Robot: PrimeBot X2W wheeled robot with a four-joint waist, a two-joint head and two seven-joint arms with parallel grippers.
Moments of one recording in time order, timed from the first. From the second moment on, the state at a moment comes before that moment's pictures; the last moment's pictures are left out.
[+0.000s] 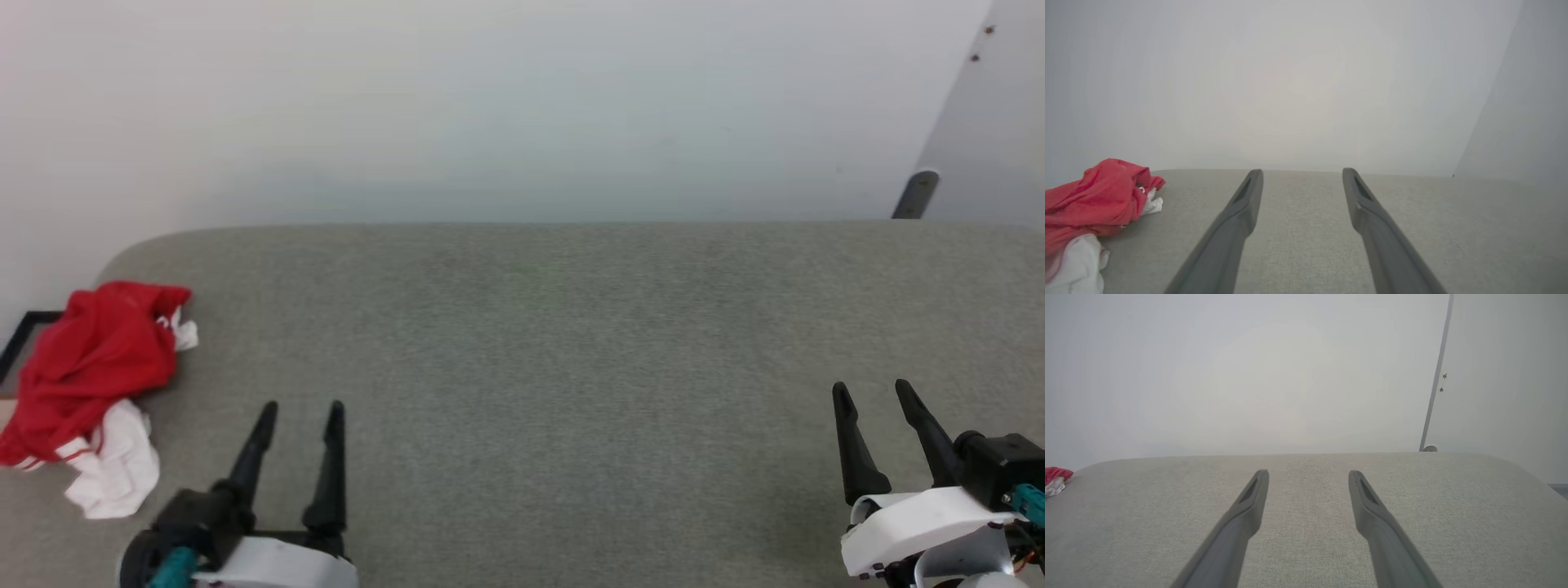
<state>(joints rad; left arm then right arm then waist) -0.01 0.21 -0.12 0.09 -0.33 0.00 -0.26 -0.09 -0.10 -0.02 0.17 0.21 0.13 -0.12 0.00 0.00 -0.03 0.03</state>
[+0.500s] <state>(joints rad) -0.02 0.23 0.00 0.11 -0.42 0.07 -0.22 -0.12 -0.11 0.05 0.20 0.23 0.13 -0.10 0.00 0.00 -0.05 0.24</state>
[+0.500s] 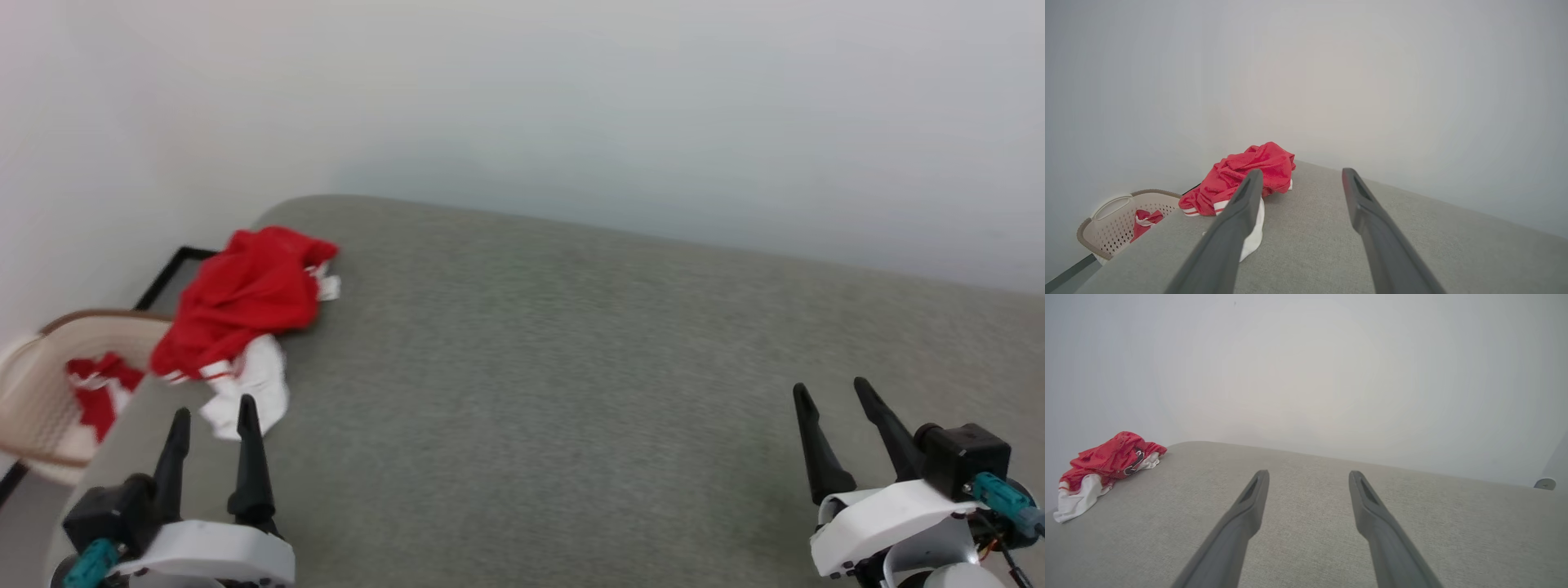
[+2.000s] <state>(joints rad) -0.95 0.57 -0.09 0.76 -0.63 -0.07 0.63 -0.33 -0.28 0.07 -0.07 0.21 0.13 0.02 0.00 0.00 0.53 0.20</state>
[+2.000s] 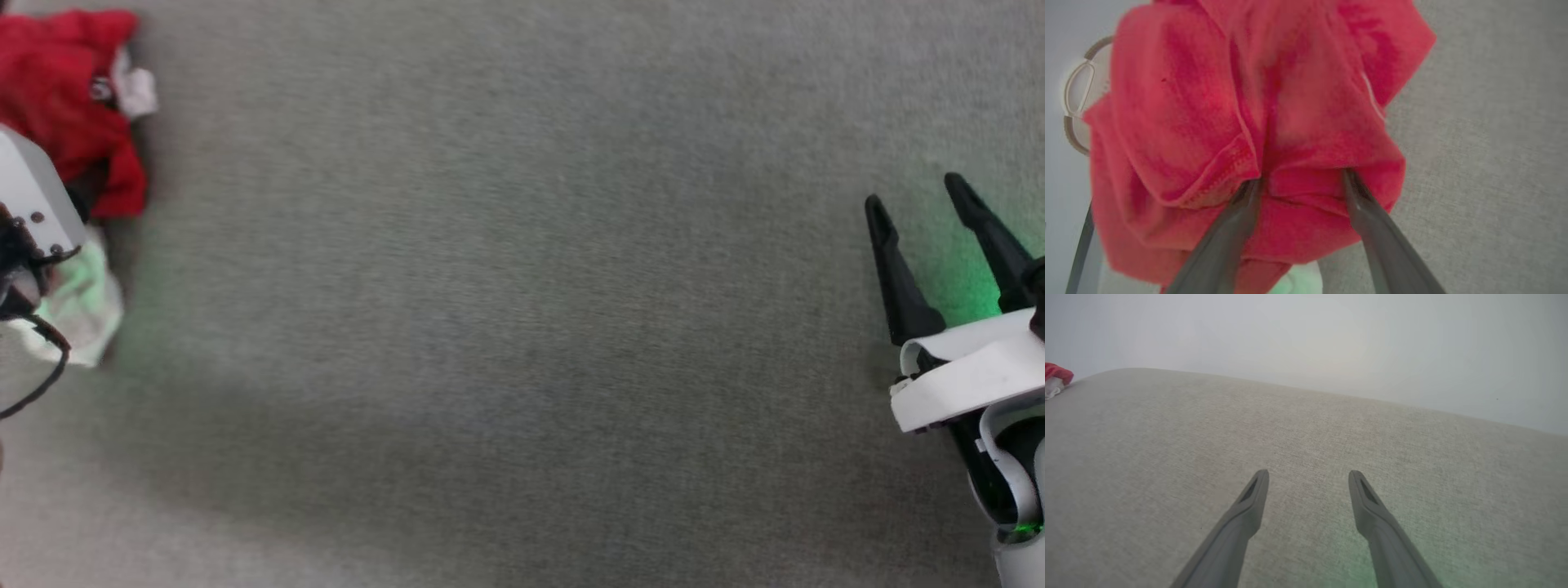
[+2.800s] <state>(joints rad) -1.13 0.61 -0.15 0.99 -0.59 -0.11 0.42 -0.30 -0.26 0.06 -0.05 0.22 0.13 0.02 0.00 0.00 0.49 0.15</state>
